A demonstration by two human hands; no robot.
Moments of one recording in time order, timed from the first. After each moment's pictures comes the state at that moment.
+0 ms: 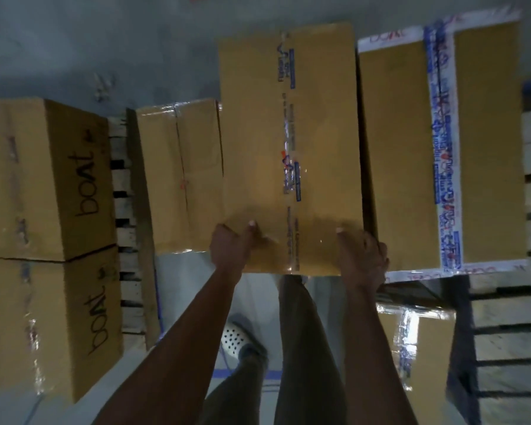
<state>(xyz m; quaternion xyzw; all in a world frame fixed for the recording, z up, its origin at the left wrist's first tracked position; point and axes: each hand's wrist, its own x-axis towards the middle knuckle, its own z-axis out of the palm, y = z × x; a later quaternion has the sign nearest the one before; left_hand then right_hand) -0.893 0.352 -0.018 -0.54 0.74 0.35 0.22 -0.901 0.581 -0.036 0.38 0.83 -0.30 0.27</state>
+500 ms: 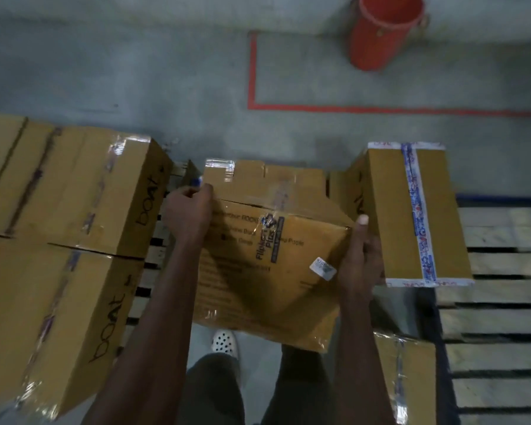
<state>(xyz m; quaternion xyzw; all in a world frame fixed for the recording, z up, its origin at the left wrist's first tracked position) -0.795 0.176 0.262 -0.50 0.76 0.41 -0.07 -0.789 0.435 0.235 0.28 0.78 -0.56 0.02</state>
